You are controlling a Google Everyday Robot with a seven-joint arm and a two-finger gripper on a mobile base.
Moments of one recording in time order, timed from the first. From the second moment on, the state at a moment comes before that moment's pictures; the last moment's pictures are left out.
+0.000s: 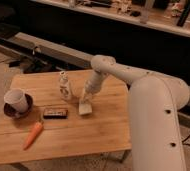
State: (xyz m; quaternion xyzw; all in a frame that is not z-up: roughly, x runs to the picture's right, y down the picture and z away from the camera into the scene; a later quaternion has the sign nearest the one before) arm -0.034 0.075 0.857 -0.44 0.17 0.65 0.60
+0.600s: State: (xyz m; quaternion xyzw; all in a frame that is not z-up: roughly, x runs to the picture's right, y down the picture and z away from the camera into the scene) arm -0.034 0.074 0.856 -0.44 0.17 0.65 0.60
